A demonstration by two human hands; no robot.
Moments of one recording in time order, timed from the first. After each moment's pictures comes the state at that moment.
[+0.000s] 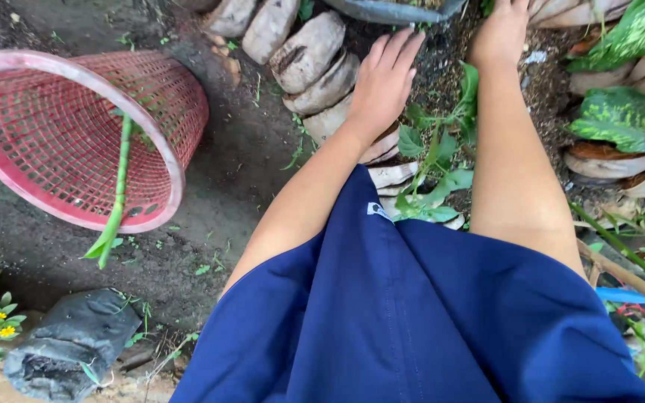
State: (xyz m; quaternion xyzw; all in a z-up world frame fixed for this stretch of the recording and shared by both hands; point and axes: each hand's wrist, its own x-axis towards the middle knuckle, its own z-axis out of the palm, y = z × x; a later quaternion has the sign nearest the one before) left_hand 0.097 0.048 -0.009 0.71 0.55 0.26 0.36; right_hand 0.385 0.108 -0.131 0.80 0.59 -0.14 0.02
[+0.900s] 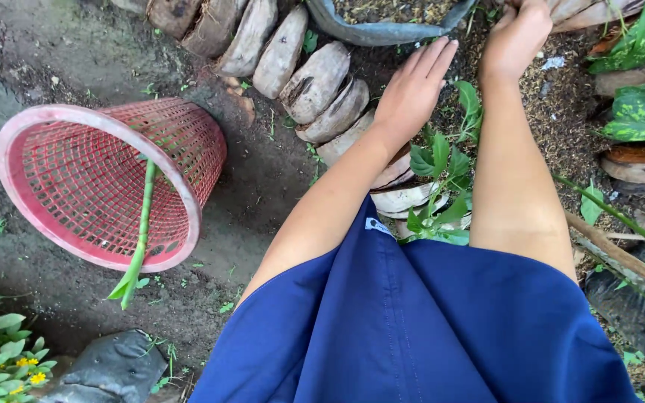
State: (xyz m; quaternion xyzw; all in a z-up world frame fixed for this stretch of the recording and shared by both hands) left_hand 0.131 0.063 -0.039 0.77 0.48 0.24 0.34; right_hand 0.344 0.116 -0.085 0.76 0.60 -0.02 -0.26
